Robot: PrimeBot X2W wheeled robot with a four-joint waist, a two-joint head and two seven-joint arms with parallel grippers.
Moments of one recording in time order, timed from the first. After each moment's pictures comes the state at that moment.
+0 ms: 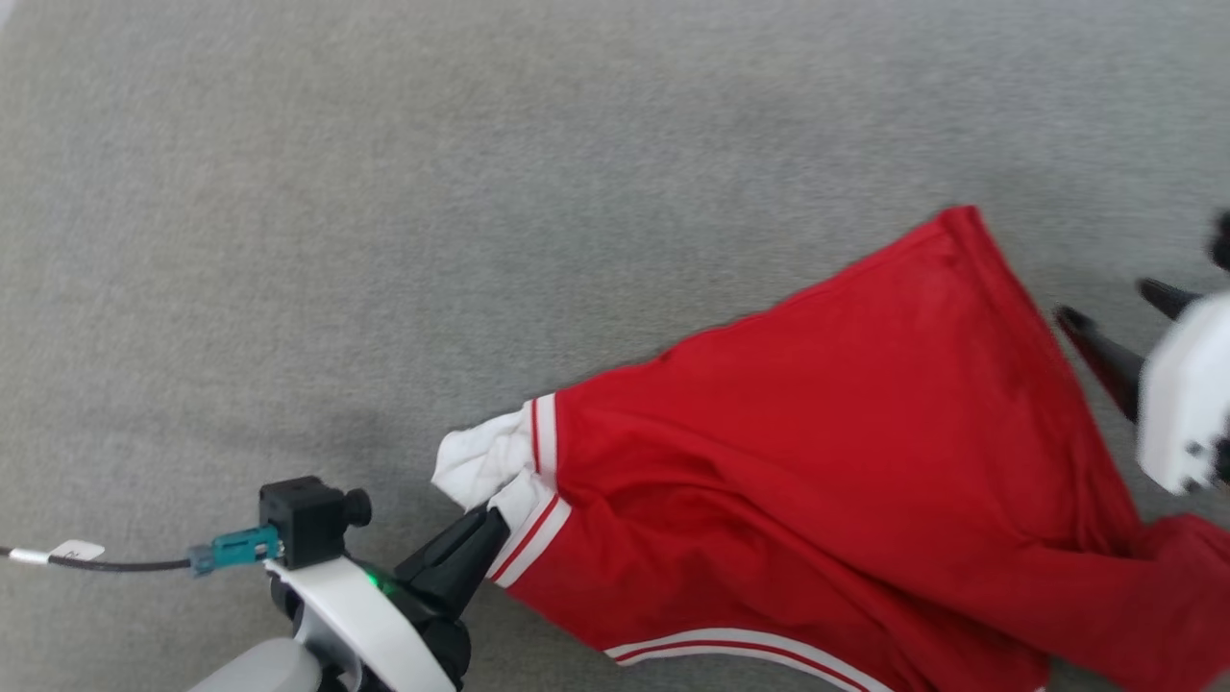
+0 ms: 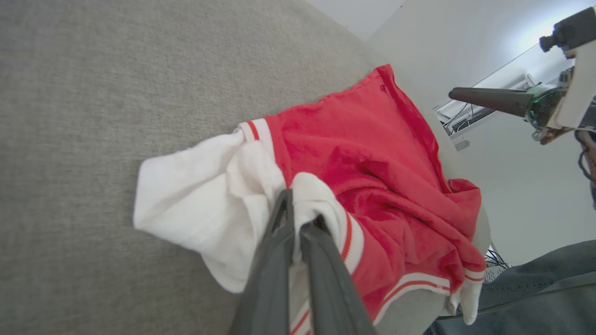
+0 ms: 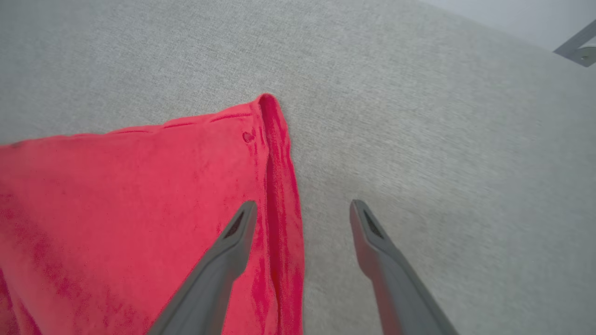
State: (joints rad) left arm -0.35 0.67 -0.93 0.06 -1.19 -0.13 -0.26; right arm -0.34 -0.48 0.00 -0.22 0.49 0.13 0.93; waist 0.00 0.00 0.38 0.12
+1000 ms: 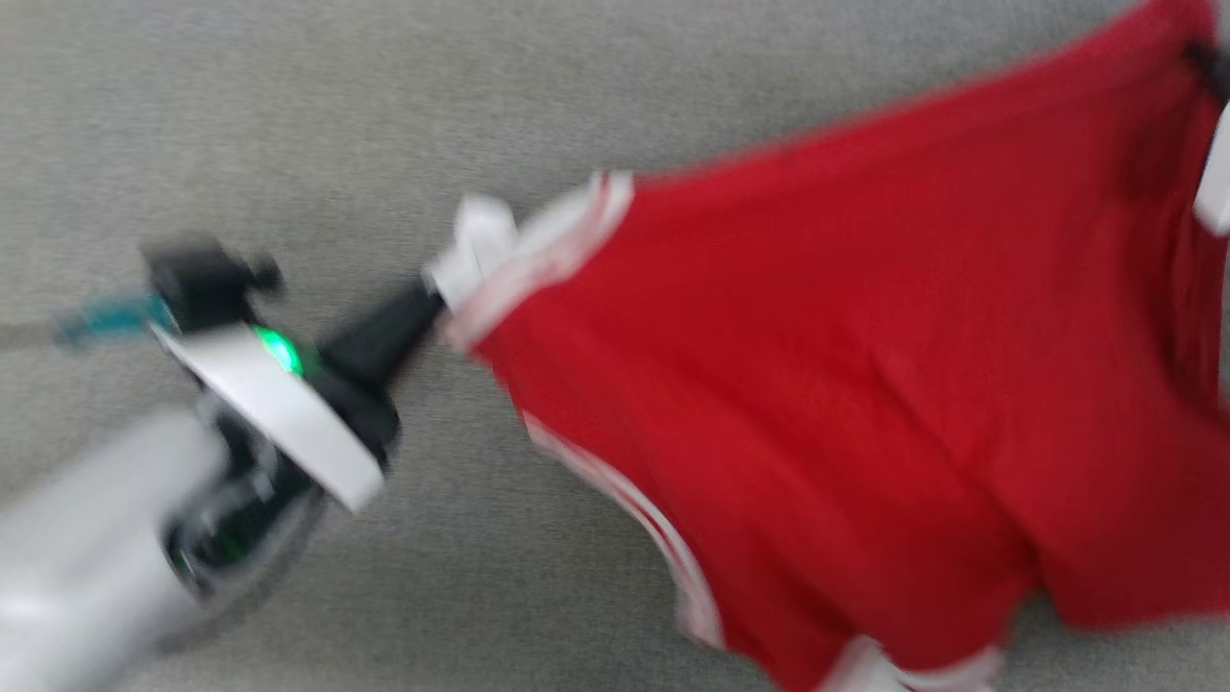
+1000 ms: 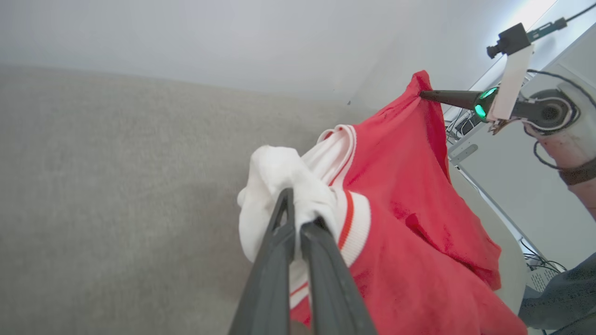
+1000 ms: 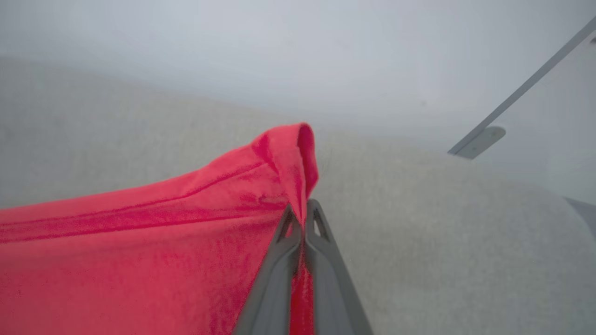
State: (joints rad) left arm -0.73 0.78 -1.02 0.08 -1.27 -0.13 -0.26; right arm -0.79 -0.46 0.04 0.29 0.38 0.13 0.67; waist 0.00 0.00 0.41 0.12
